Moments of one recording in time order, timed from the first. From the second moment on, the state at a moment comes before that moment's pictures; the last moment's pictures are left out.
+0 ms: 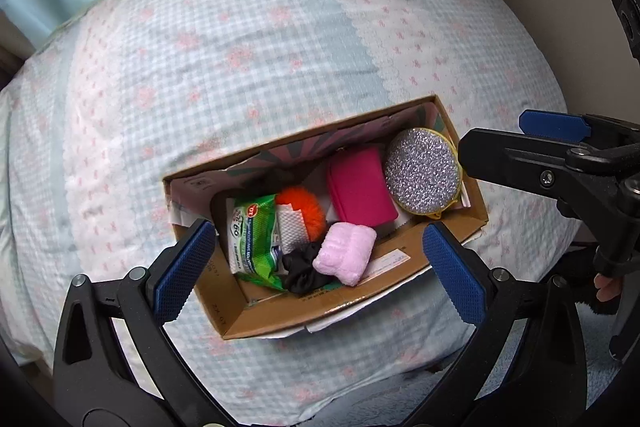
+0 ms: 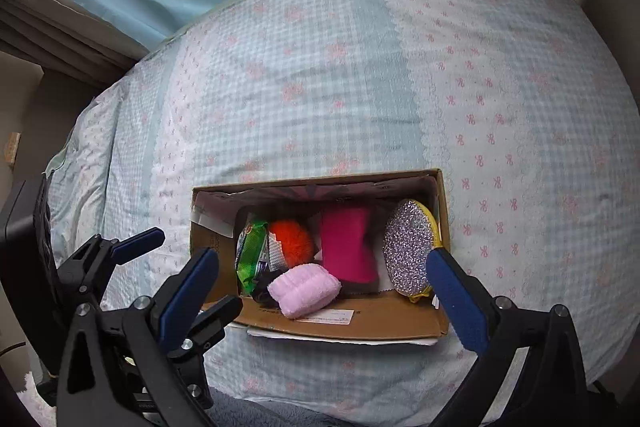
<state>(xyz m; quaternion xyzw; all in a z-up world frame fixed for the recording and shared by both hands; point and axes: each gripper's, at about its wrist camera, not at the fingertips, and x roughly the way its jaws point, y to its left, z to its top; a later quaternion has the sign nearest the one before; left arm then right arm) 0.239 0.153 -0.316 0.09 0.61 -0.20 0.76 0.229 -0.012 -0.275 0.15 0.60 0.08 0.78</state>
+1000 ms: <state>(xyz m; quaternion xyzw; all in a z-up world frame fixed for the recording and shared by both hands) 0.061 0.090 -0.032 -0.01 0.30 -0.08 0.95 0.050 -0.134 -0.031 0.01 0.31 -0.02 0.95</state>
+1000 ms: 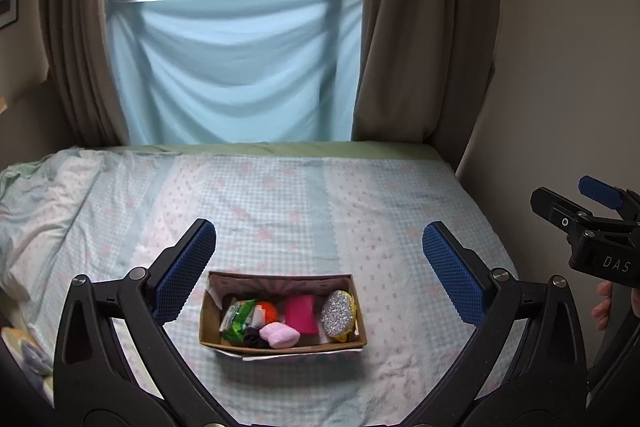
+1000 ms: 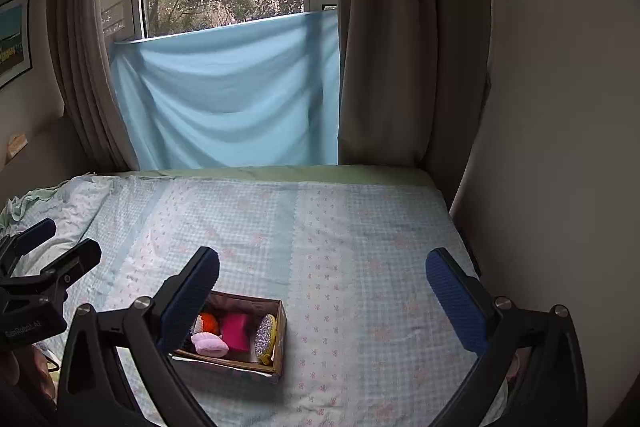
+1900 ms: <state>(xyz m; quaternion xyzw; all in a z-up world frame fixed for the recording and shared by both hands) 0.039 0.058 -0.032 0.01 0.29 -0.08 0.95 0.039 -0.155 -0.030 0.02 0.31 -0.02 0.95</state>
